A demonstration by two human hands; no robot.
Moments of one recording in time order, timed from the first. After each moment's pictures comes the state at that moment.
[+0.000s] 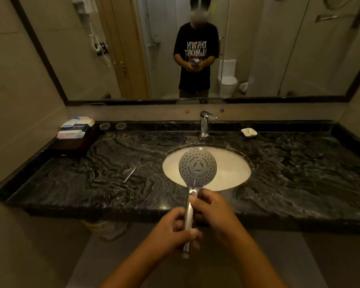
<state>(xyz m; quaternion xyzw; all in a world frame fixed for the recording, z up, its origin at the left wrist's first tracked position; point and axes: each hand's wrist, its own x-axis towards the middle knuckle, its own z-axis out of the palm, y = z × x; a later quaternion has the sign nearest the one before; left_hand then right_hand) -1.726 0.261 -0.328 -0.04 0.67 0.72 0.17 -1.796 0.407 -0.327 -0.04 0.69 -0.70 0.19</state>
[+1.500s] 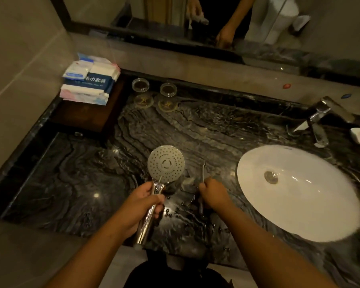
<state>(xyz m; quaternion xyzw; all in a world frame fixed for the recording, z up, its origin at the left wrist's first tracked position) -1.955 -0.170 -0.443 -0.23 0.53 0.80 0.16 -2.071 0.030 -0.484 -0.01 0.92 -0.23 0.31</state>
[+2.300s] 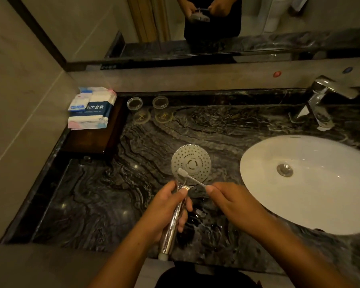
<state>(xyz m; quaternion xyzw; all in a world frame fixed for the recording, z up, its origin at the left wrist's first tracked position) -1.980 -0.100 -0.395 -0.17 0.59 0.77 0.17 -2.037 0.091 -0.380 -0.19 0.87 -0.40 0.23</state>
